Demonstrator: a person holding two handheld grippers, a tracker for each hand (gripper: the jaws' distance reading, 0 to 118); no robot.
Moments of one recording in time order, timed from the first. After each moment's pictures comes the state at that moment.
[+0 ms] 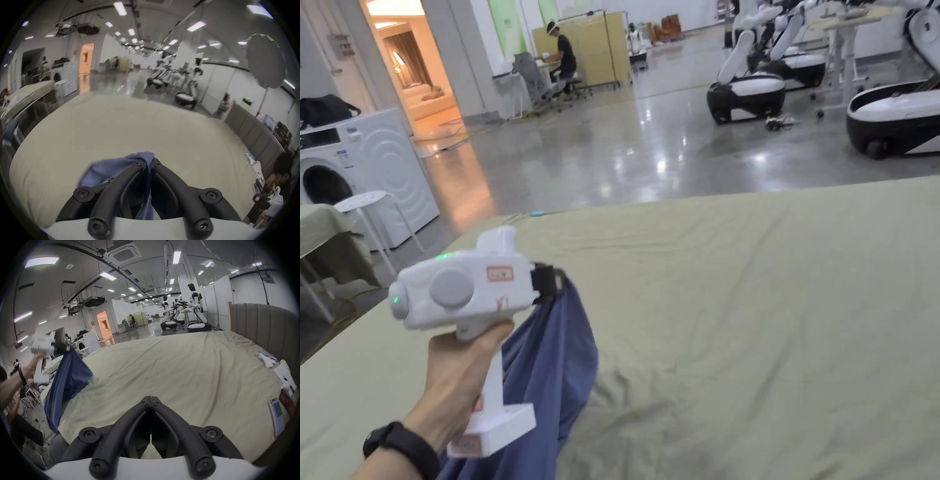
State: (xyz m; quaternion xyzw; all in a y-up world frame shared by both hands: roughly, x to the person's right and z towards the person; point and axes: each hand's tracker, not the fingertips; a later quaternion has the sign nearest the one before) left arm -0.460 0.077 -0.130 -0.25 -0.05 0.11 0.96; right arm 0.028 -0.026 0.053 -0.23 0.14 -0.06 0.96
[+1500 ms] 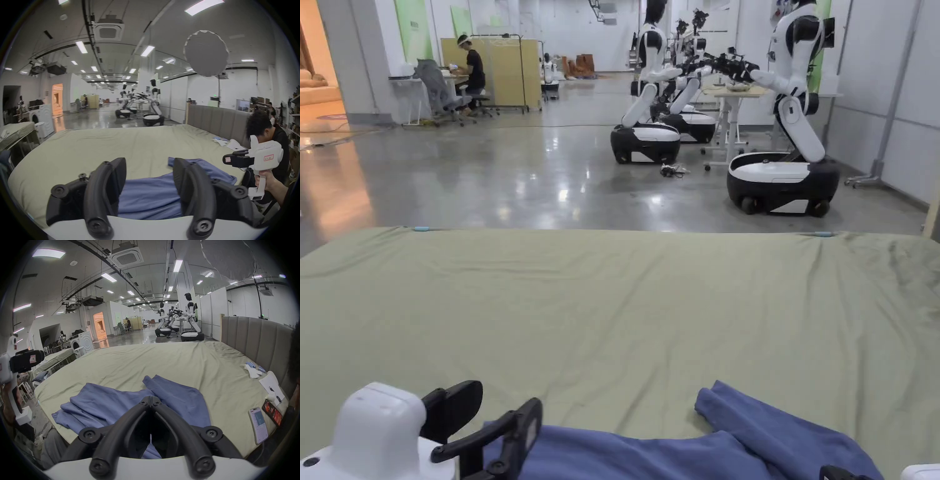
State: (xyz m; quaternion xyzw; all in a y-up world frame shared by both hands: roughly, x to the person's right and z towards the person) left arm -0.337 0.036 0.106 -0.11 -0.13 0.01 0.99; right arm 0.057 -0.017 0.071 -0.21 0.11 -0.03 0.97
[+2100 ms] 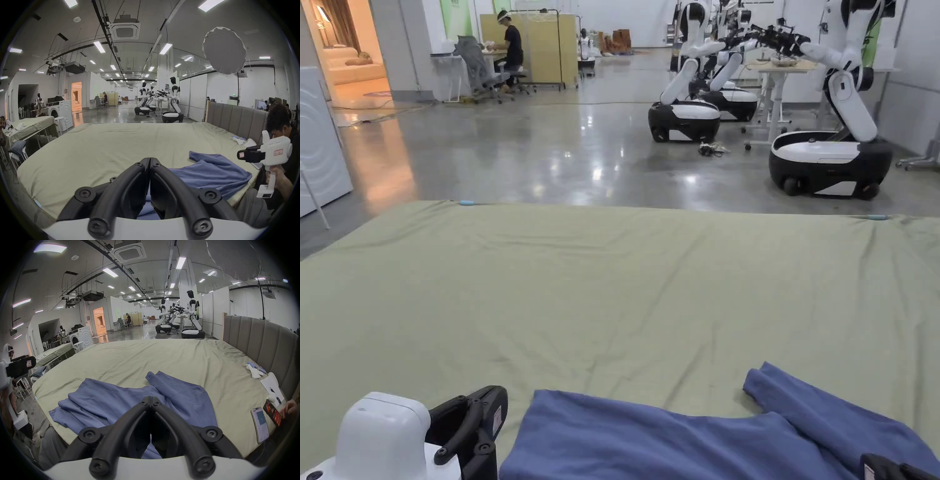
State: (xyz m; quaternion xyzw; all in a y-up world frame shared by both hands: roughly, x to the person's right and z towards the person) left arm -0.361 0.018 0.129 -0.11 -0.06 0.03 0.99; right arm 0.041 -0.028 0.066 -0.22 0.11 -0.01 0.97
